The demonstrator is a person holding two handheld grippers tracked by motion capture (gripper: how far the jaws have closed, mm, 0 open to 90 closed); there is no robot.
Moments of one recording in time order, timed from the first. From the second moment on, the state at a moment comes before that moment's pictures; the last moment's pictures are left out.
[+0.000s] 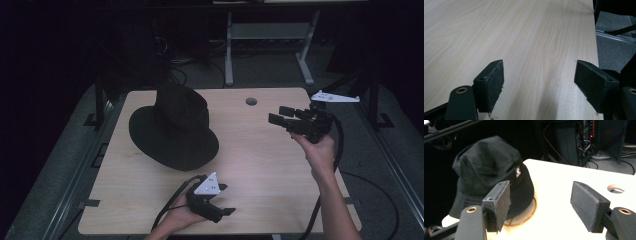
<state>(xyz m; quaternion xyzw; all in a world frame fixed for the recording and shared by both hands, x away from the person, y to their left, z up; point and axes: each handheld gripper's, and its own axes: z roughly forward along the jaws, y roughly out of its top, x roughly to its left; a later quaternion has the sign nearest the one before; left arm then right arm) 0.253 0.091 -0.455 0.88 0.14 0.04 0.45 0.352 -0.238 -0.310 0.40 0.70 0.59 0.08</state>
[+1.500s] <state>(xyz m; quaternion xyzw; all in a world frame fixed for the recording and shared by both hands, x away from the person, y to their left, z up) 0.252 0.093 -0.455 0.88 0.15 0.04 0.45 0.274 -0.311 -0.396 0.46 0.67 0.57 0.07</state>
